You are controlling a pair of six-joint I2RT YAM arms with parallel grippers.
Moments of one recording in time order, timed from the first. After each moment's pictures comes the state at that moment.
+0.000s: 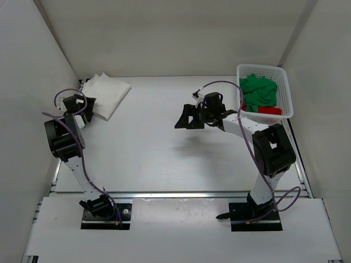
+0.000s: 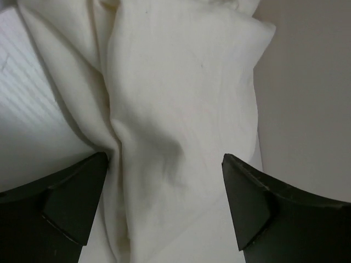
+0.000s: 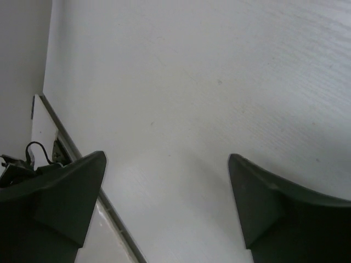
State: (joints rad) left arm 0.38 2.12 1.24 0.36 0.15 -1.01; right arm 0.44 1.78 1.16 -0.05 -0.63 0.48
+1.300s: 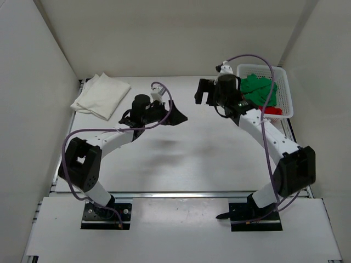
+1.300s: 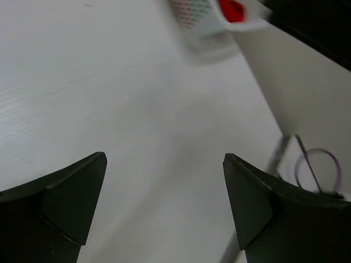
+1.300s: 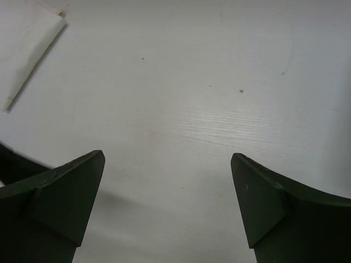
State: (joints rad) left arm -0.51 1.60 1.03 0.28 0.50 -0.55; right arm 0.42 1.56 1.39 -0.29 0.09 0.35
